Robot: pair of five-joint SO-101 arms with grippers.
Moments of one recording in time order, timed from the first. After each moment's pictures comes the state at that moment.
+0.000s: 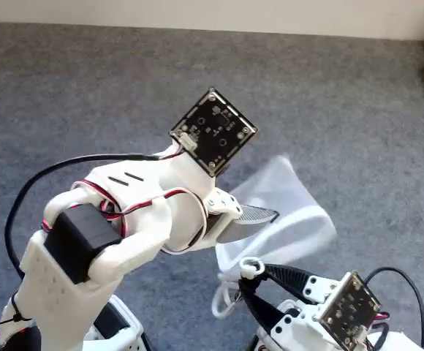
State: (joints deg) left arm 40.4 -34.9 -6.1 89.5 2.9; right arm -48.2 -97.6 30.5 100.3 7.8
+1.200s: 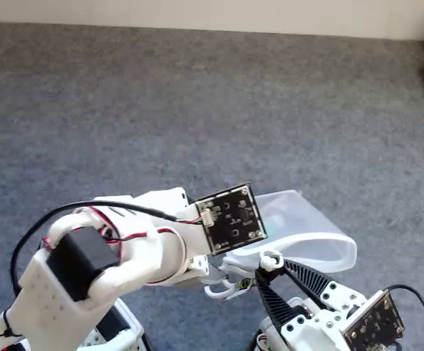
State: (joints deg) left arm 42.3 -45.5 11.4 97.5 -21.6; right arm -38.3 -101.7 30.0 100.3 7.8
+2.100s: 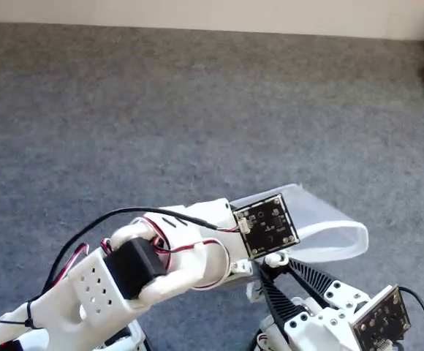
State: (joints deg) left arm 48.8 -46.5 32.0 70.1 -11.4; right arm -38.0 -101.9 30.0 100.3 4.7
